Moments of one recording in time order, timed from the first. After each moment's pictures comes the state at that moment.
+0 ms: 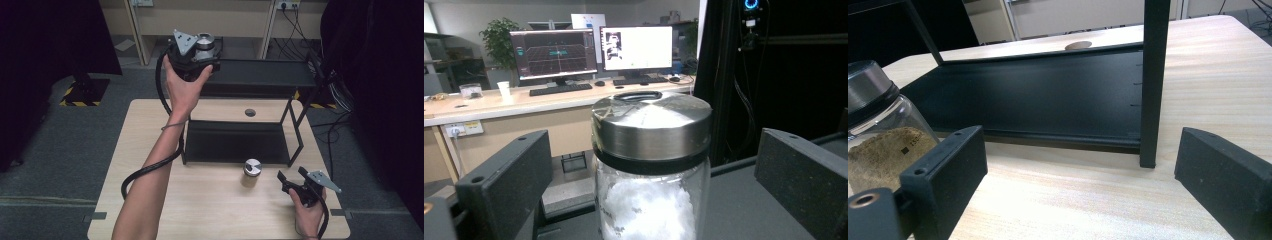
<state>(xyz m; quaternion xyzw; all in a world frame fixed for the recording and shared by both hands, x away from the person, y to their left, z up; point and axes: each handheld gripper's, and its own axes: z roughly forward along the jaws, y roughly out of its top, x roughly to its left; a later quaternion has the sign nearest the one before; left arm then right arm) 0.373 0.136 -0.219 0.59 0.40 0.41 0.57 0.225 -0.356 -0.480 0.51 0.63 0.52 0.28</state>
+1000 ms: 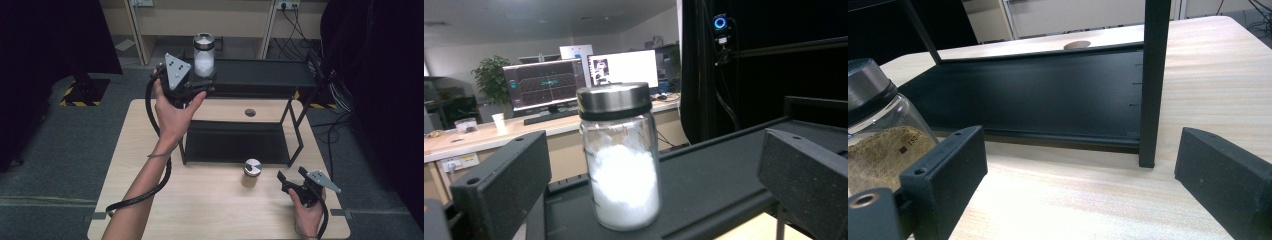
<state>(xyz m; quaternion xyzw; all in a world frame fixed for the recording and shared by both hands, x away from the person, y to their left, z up) 0.311 0.156 -0.259 0.58 0.34 0.43 0.60 0.224 -0.354 -0.480 0.51 0.63 0.51 0.28</state>
